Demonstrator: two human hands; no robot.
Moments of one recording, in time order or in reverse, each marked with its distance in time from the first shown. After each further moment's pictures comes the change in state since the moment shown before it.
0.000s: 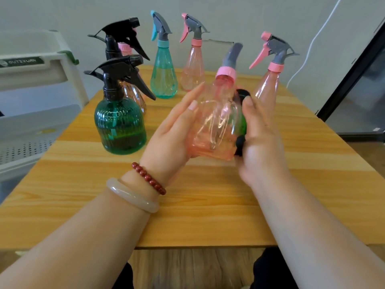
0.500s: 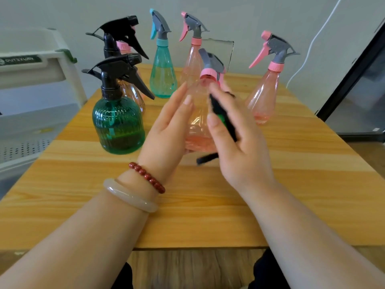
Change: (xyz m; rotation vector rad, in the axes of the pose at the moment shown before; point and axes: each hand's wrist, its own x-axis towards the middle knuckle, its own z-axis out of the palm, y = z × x) left_hand 0.010 -0.025 -0.014 -0.135 0.202 -0.125; right_hand -0.010 0.003 -0.001 -0.478 -0.252 -0.449
